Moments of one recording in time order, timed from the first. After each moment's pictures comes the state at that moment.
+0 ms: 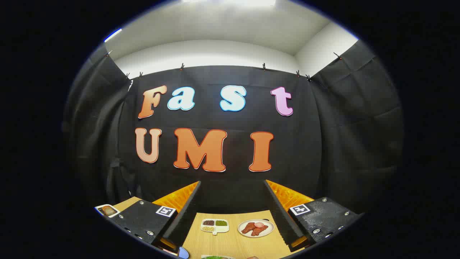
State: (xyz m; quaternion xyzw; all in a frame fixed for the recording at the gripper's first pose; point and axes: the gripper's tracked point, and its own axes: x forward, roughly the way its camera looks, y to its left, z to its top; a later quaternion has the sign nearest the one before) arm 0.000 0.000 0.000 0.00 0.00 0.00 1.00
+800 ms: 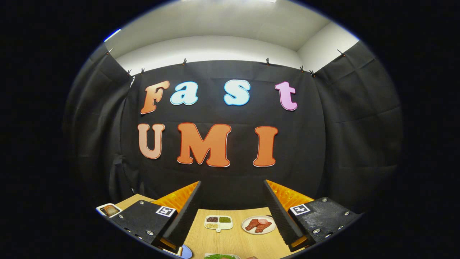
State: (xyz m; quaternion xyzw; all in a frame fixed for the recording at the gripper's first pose) arm 0.001 0.012 -0.011 0.00 0.03 0.01 1.00
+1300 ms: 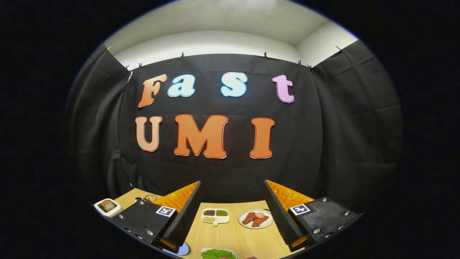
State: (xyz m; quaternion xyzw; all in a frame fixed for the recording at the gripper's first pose) arm -0.008 -0.002 -0.037 -0.01 0.06 0.00 1.00
